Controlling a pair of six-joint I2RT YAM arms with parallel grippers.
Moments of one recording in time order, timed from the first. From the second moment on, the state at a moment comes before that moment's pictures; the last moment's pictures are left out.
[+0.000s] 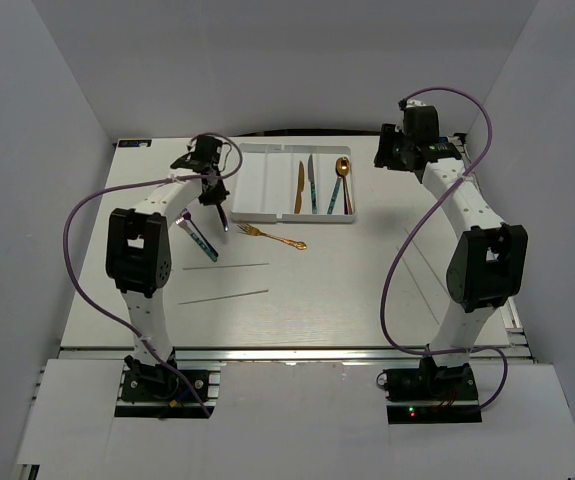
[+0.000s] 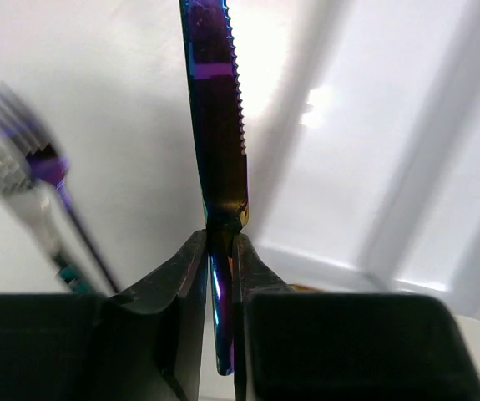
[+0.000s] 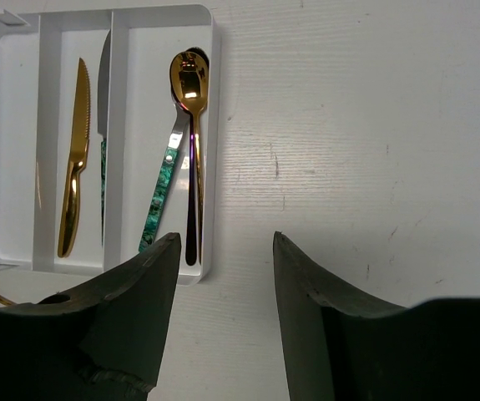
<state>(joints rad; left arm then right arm) -0.22 2.00 1.60 -0.61 -0.21 -0.50 0.18 1.82 1.66 -0.48 -0.02 0.20</state>
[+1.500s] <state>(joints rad) -0.51 2.42 1.96 -0.19 0.00 -0.43 0.18 1.82 1.65 -0.48 0.00 0.19</state>
